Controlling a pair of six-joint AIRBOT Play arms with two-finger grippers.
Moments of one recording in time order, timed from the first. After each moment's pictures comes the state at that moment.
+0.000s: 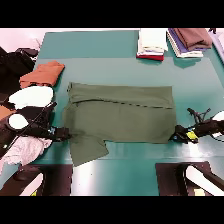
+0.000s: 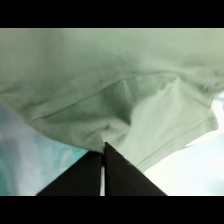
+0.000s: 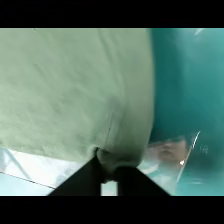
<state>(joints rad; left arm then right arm) -0.07 -0.76 0.52 1.07 -1.22 -1.49 -0.41 -1.06 0.50 -1.16 1.32 1.34</state>
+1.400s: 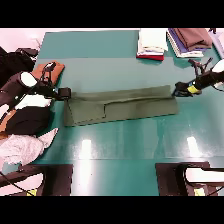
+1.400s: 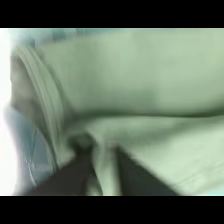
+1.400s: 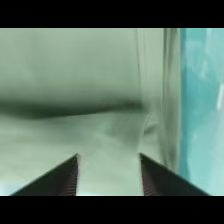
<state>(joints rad) -0.07 -1.29 1.09 1.20 -0.94 -1.50 -0.20 -1.47 1.34 -1.21 1.30 1.40</state>
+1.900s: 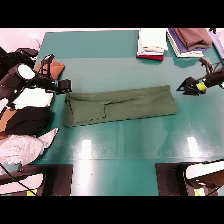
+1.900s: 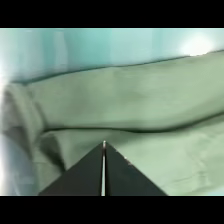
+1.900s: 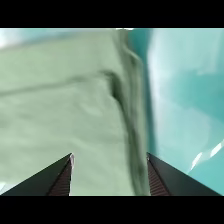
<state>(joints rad) -0.08 -1.32 1.18 1.13 -0.97 -1.52 -0.42 -1.65 1.45 -1.04 1.44 1.27</state>
